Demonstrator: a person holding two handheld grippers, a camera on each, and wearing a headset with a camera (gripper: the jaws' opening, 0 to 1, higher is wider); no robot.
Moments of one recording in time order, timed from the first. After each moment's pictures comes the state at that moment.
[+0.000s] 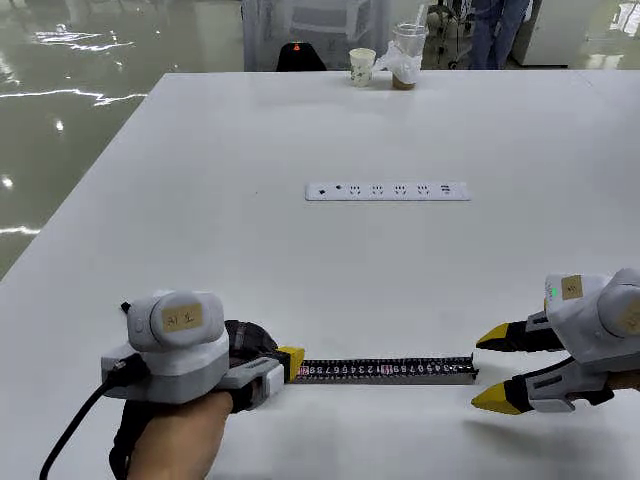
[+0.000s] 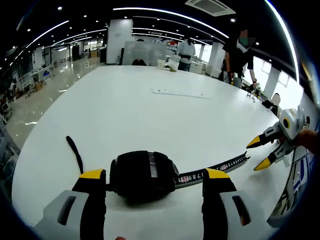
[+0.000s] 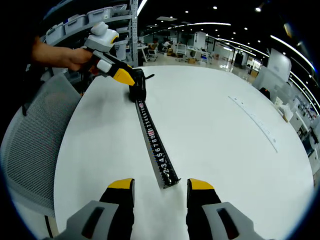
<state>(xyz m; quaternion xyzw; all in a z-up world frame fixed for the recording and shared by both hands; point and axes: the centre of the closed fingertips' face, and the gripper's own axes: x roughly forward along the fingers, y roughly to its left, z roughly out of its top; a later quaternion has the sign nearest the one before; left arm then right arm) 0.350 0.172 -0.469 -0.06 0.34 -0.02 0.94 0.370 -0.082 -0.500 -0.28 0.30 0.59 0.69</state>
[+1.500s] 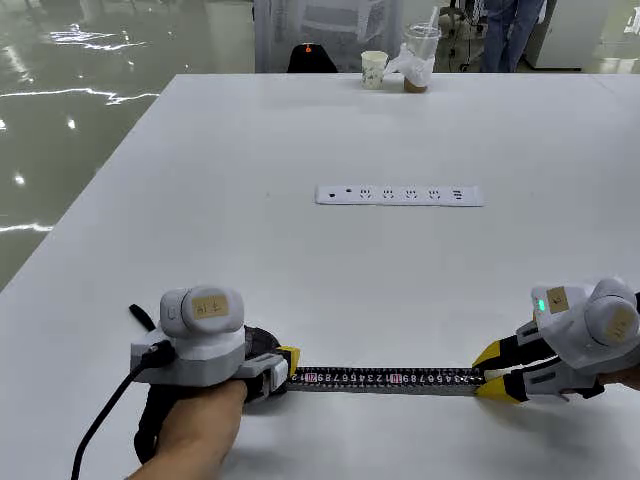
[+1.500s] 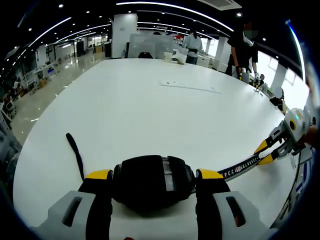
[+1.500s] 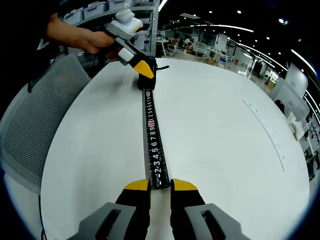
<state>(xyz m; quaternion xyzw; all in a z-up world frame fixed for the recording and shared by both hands) 0.365 0.184 -0.490 -0.05 0.37 0.01 0.93 0.379 -0.077 -0.519 -0.33 0.28 0.64 0.64</state>
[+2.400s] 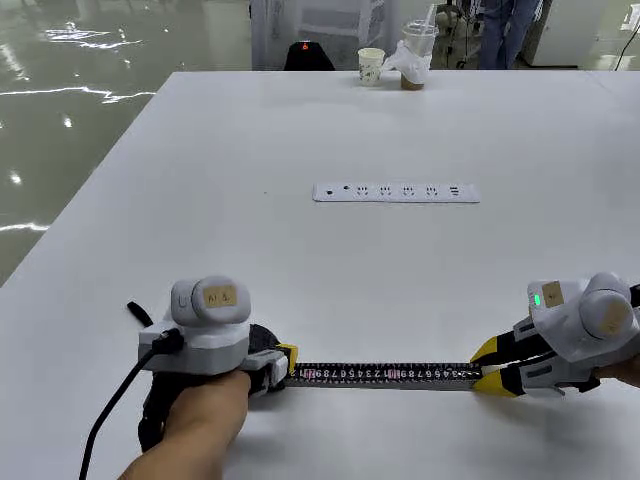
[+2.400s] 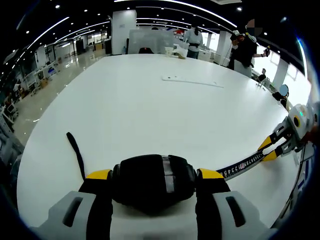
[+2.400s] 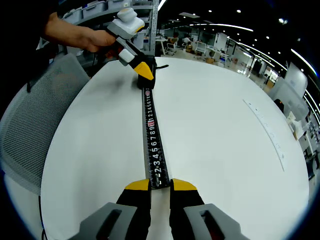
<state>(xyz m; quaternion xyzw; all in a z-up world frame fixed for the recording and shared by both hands) 0.366 0.185 -0.495 -0.04 0.39 0.02 0.92 0.380 -0.077 -0.519 -0.34 0.29 0.63 0.64</state>
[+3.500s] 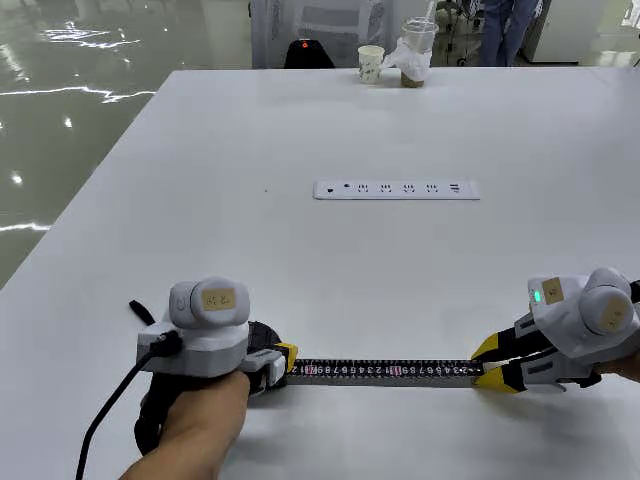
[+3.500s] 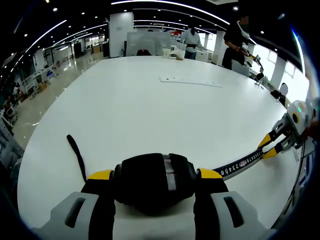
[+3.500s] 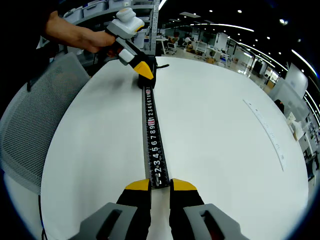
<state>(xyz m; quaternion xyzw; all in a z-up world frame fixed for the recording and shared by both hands) 0.364 0.186 -0.493 -0.03 0.38 0.01 0.92 0.376 -0.076 -0.519 -0.34 0.29 0.63 0.63</state>
